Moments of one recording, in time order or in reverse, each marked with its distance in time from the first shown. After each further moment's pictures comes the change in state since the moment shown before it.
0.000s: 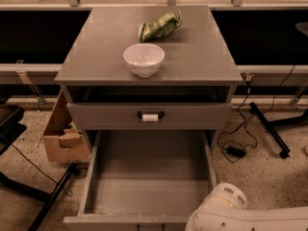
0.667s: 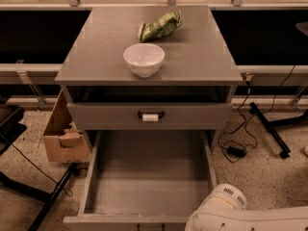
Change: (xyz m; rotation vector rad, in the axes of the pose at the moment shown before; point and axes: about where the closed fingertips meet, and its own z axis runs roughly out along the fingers) arm -0.001 0.002 0.008 -0.008 -0.011 0.014
